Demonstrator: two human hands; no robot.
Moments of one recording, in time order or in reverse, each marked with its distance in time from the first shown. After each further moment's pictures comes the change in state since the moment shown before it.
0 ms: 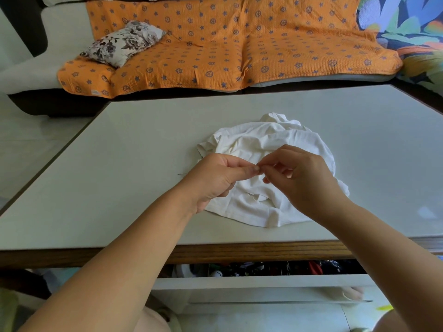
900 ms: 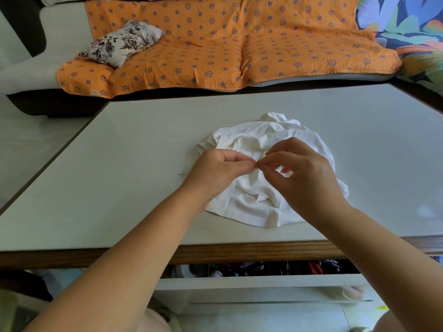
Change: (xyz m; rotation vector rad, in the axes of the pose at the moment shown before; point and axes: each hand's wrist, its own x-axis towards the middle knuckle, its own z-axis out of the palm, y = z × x) left_hand -0.001 0.008 0.008 0.064 0.185 0.071; right_hand -0.003 0.004 0.008 -0.121 0.215 -0.160
